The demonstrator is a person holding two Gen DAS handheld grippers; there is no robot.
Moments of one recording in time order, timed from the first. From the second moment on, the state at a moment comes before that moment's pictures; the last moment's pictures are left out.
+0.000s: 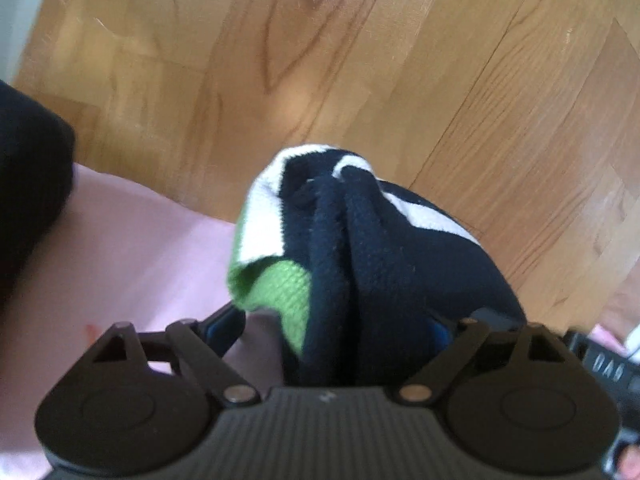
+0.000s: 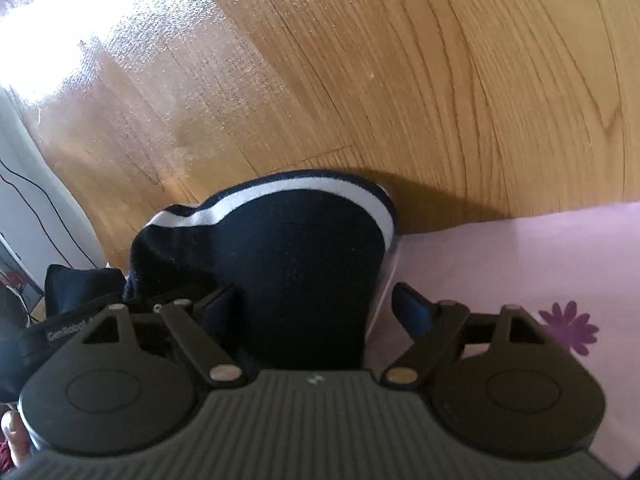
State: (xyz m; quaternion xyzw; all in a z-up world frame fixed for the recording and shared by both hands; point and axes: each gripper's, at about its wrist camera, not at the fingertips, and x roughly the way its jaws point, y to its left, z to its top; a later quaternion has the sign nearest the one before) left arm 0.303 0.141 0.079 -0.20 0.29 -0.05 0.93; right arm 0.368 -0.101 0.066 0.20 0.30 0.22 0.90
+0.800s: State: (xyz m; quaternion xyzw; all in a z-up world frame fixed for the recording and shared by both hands) left arm 0.110 0.063 0.094 -0.06 0.27 0.04 0.96; right arm 0.180 -0.122 0.076 0.11 0.29 0.13 0.94
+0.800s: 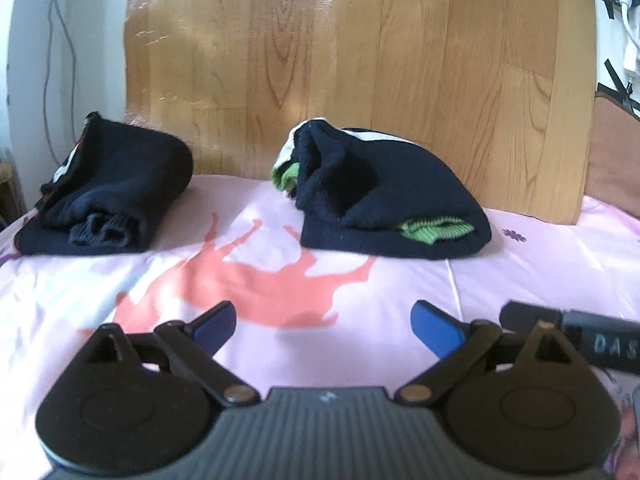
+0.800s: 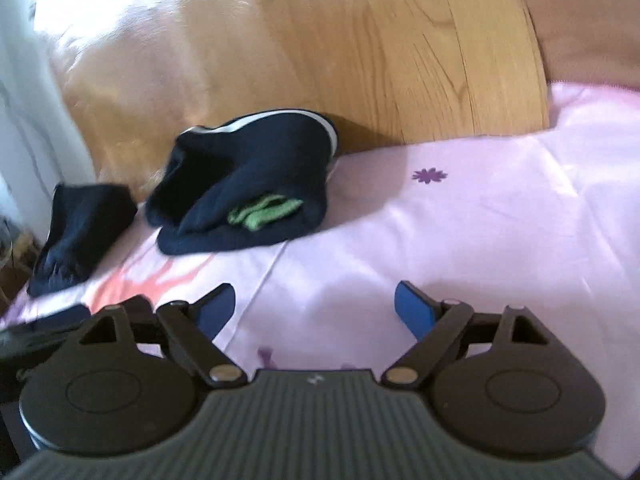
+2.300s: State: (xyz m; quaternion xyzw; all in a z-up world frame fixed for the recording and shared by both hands) left arm 0.080 0.070 0.095 -0.11 0.23 0.03 0.97; right arm 0.133 -0.125 0.072 0.09 0.29 0.03 0.95
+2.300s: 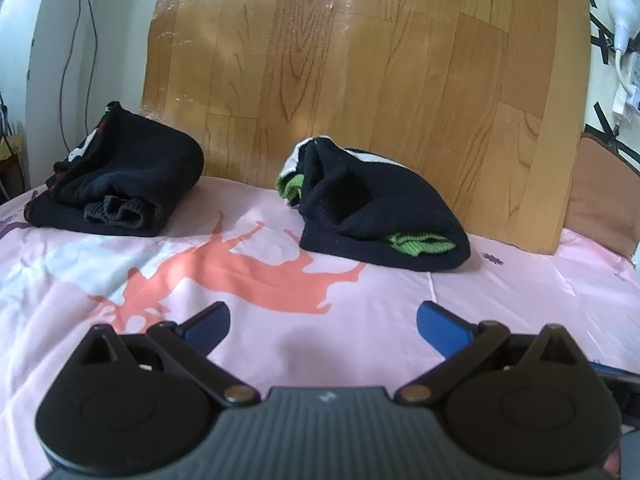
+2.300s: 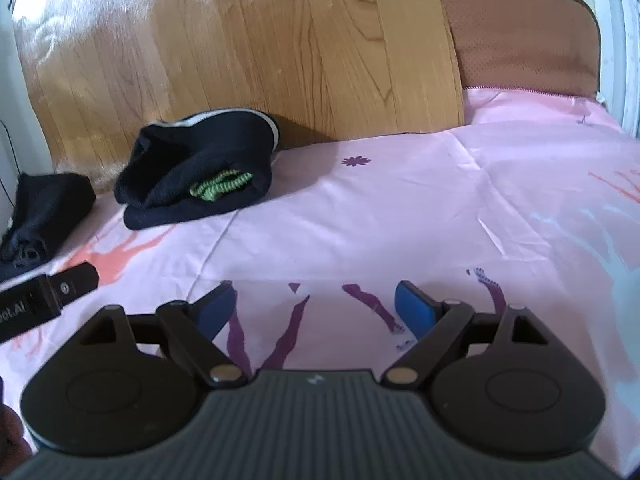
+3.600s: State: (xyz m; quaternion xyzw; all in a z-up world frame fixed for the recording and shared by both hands) left arm 0.069 0.055 0.098 -0.04 0.20 0.12 0.97; right arm 0.133 -0.119 0.072 0.08 0.30 0.09 0.95
